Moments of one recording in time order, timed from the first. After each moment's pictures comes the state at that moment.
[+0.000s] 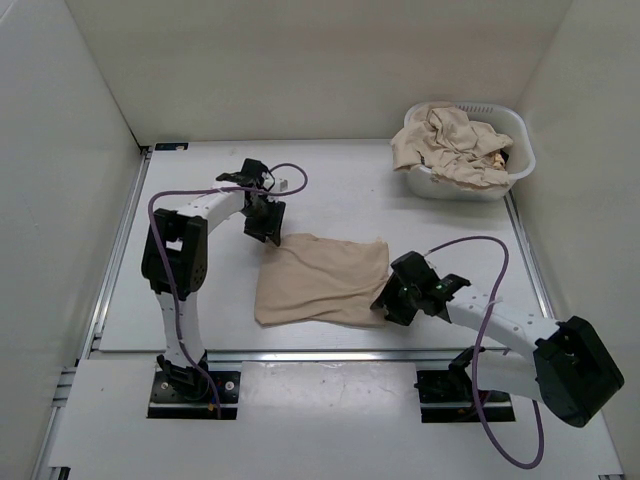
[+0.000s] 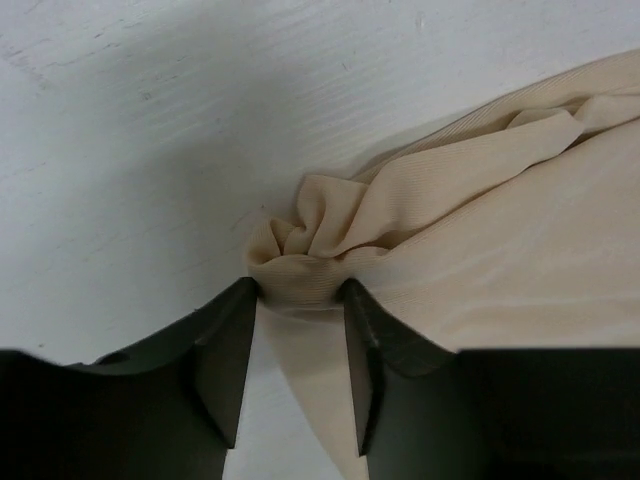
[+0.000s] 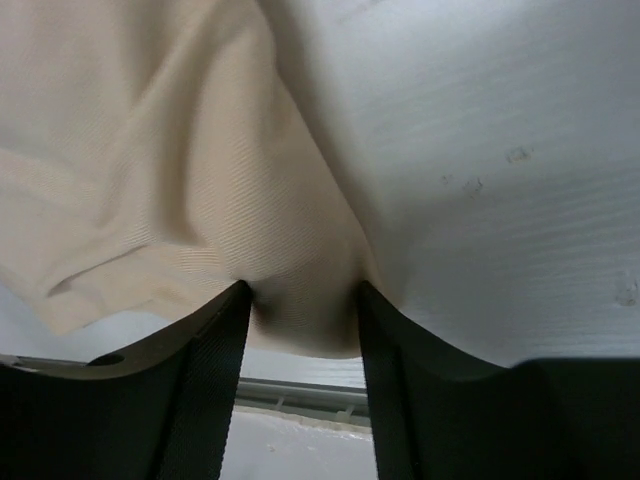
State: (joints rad) left arm -0.30 2.00 1.48 -0.73 0.22 0.00; right arm 0.68 1.14 0.52 -0.46 0.00 1.18
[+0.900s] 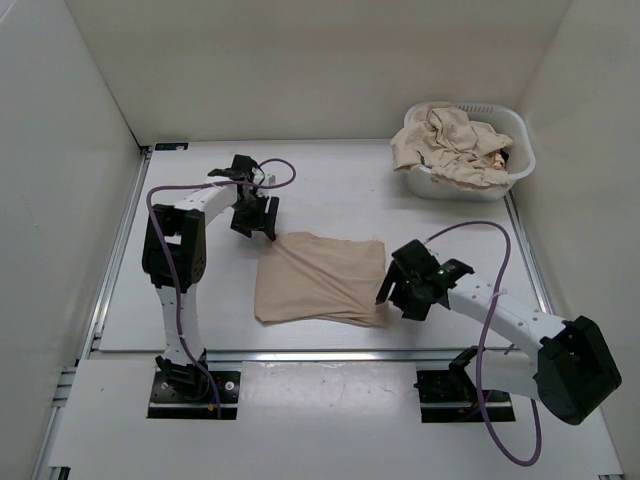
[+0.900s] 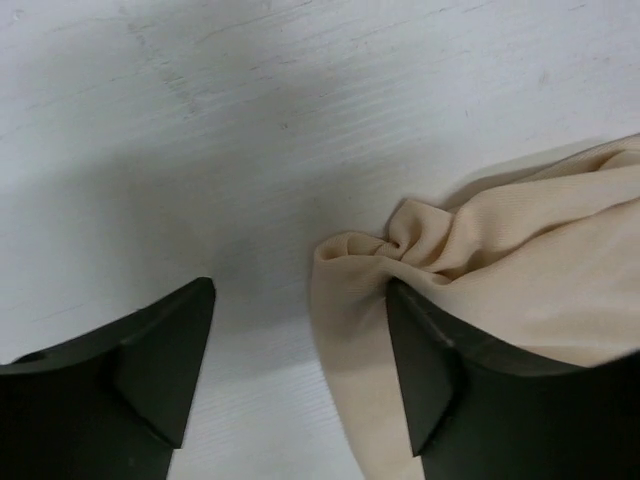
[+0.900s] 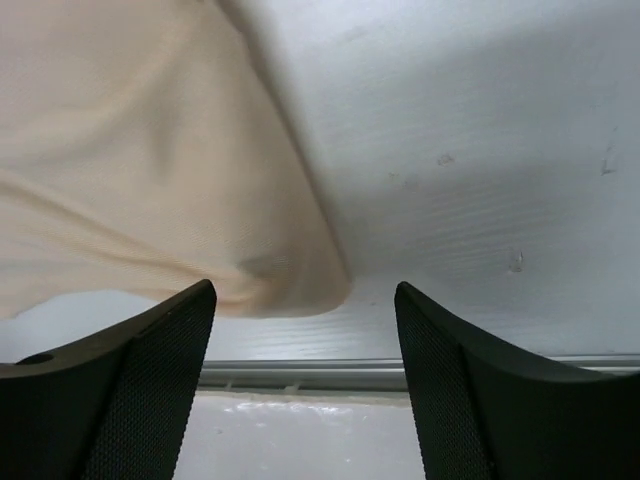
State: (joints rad) left arm -0.23 2.07 1.54 -0.74 0.19 0.00; right arm 0.65 1.16 0.62 -0.65 0.03 1.02
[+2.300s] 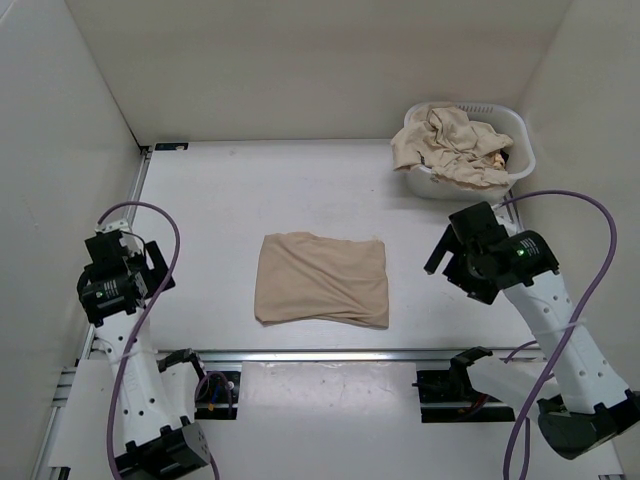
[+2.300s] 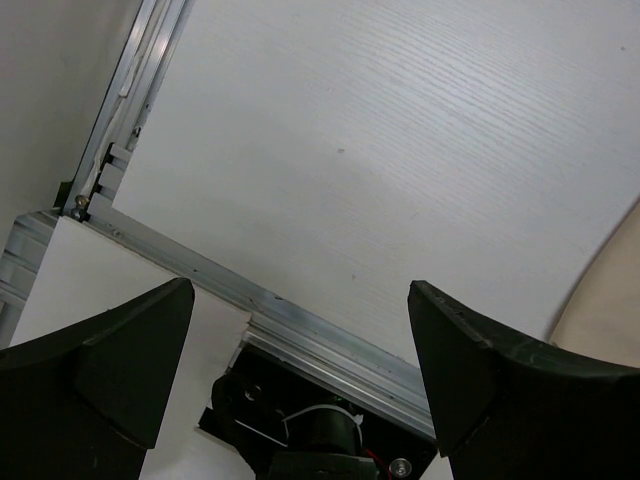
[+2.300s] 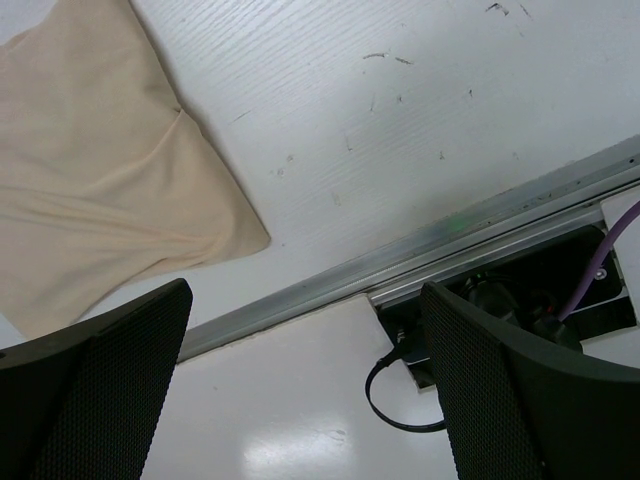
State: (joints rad) left arm 0.41 0.78 0.99 -1.07 -0.11 0.00; right arm 0.44 0.99 1.23 -1.40 0.26 0.88
